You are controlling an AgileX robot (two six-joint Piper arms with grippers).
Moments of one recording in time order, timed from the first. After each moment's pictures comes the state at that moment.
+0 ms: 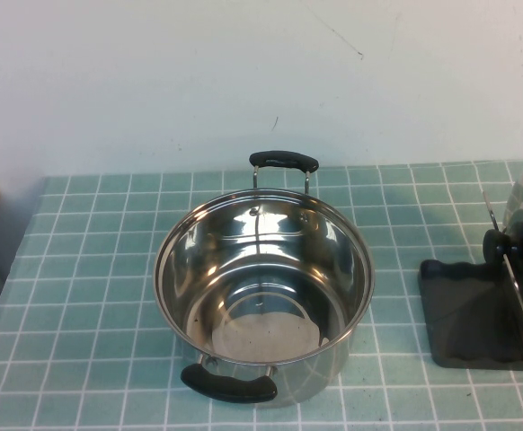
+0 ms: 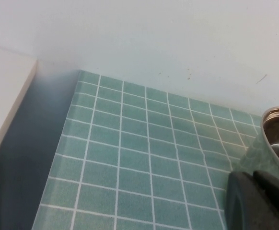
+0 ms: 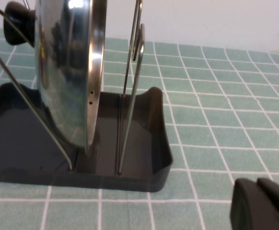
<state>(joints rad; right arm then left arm) -0.02 -0.01 0.02 -0.27 0.41 0.13 -0.45 0.12 -0.22 0.72 0.51 -1.13</state>
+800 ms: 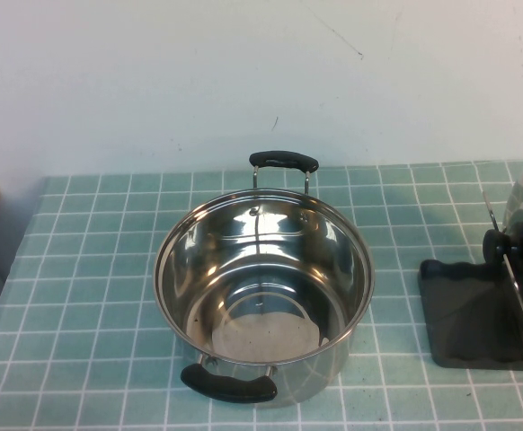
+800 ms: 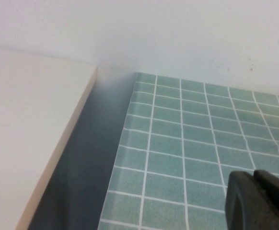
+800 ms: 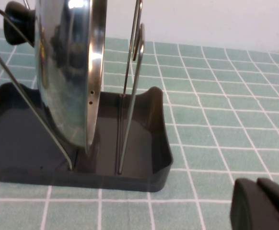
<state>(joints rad) -0.02 -0.01 0.02 -0.27 0.42 0.13 0.06 -0.01 0.02 0.09 0.24 -0.32</state>
